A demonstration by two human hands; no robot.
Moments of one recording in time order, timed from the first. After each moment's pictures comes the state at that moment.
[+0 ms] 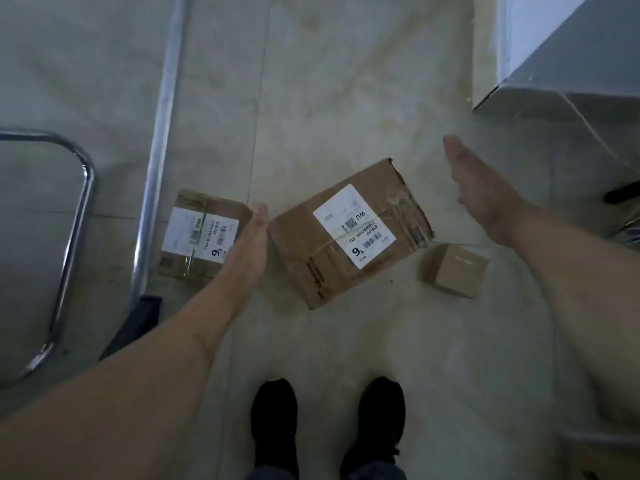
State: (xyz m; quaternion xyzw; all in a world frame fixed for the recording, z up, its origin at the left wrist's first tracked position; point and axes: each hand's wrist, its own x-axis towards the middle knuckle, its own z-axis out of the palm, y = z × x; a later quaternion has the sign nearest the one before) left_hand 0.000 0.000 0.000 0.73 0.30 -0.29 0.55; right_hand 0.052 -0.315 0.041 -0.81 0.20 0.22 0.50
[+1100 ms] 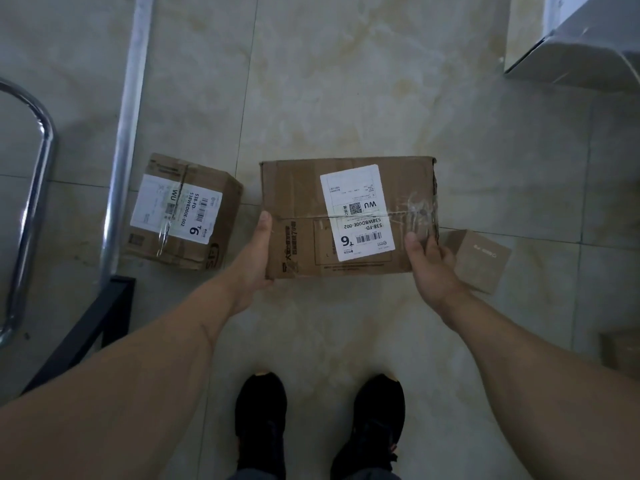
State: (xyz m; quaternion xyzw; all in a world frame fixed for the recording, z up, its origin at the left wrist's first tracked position) left_hand -0.021 -0.011 -0.064 0.63 0.30 -0.41 0.58; right_hand -0.057 -0.277 -0.093 -0.78 0.35 0.33 0.40
